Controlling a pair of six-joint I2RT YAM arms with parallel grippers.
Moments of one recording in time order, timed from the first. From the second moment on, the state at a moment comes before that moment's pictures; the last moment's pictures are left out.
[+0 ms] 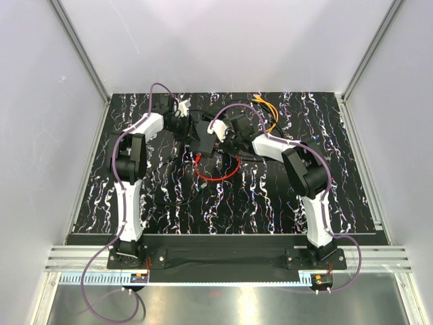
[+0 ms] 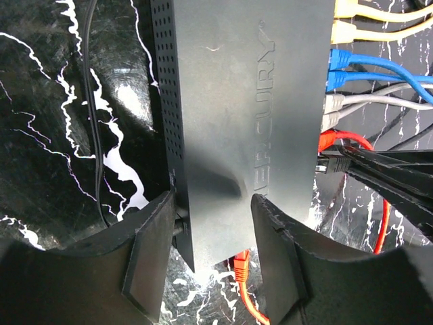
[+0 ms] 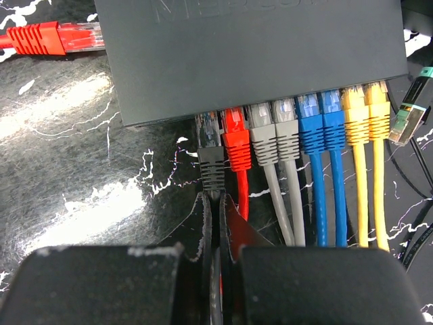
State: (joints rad) left arm -0.16 2.27 1.76 -0.54 0.57 -0.18; right arm 0.55 2.14 1.46 -0.09 -0.28 -0.54
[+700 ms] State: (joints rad) left arm -0.16 2.30 1.80 -0.58 0.59 -0.14; right arm 0.56 2.19 1.55 -0.17 -0.27 -0.51
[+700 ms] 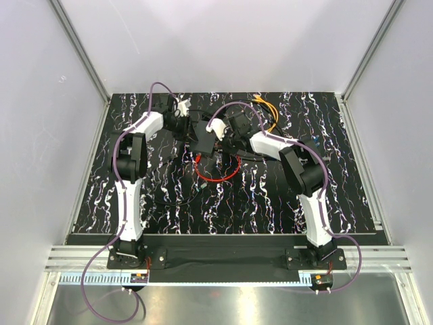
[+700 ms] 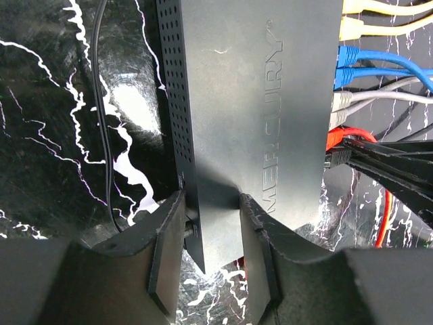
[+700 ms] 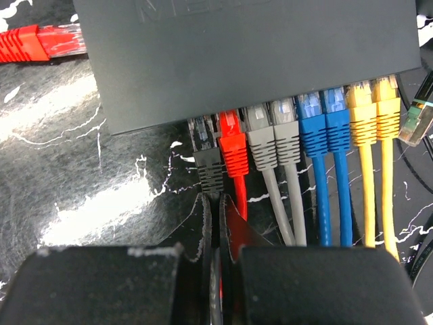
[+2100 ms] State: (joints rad) left arm -0.17 2.31 1.84 -0.60 0.59 -0.02; right arm 0.59 2.27 1.72 -0.32 -0.18 -0.47
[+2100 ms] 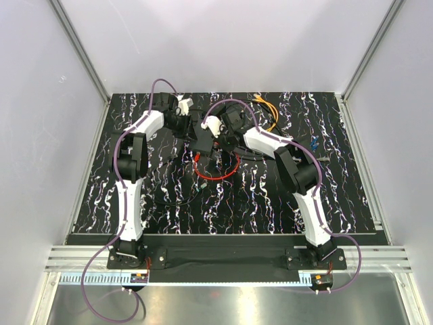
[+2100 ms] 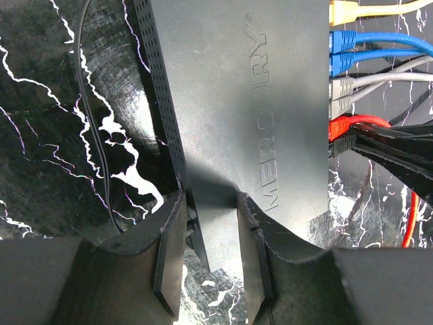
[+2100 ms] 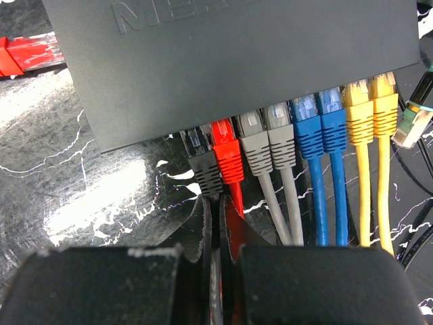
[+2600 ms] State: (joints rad) left arm -0.17 2.34 1.88 -0.66 0.61 0.04; right arm 0.60 2.29 1.76 -0.37 -0.18 -0.56
